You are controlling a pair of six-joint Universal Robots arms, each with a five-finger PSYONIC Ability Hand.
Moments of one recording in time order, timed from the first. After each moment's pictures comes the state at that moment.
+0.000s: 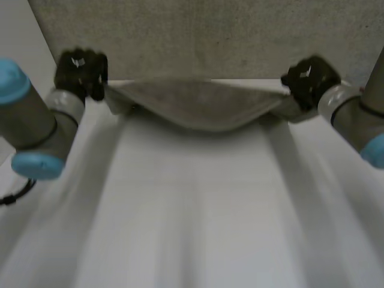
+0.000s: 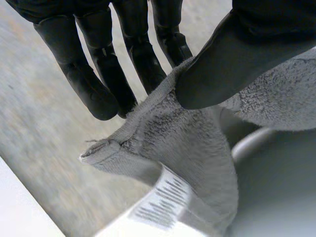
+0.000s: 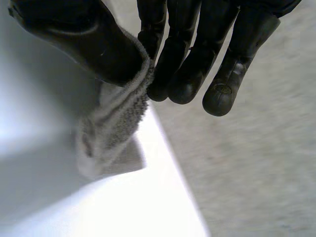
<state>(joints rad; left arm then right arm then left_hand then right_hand) 4.42 -2.06 -1.33 3.50 -1.52 3.42 1.84 -1.03 1.08 0.12 1.38 2.33 1.44 1.52 1.55 1.52 1.48 1.32 1.34 1.34 1.34 1.20</state>
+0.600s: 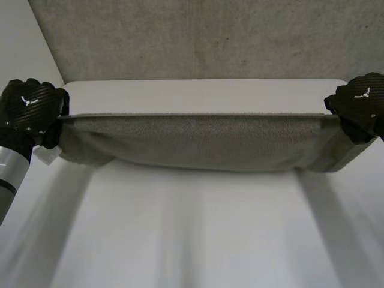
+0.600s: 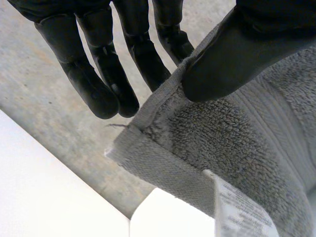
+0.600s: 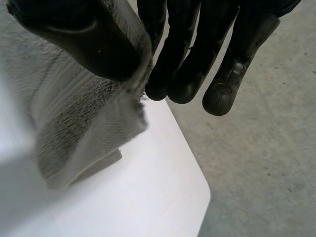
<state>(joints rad) 4.64 -1.49 -2.00 3.61 -1.31 3.61 1.64 -1.54 1.57 0.21 1.26 2.31 1.44 1.52 1.55 1.52 1.48 1.32 1.34 1.34 1.34 1.20</state>
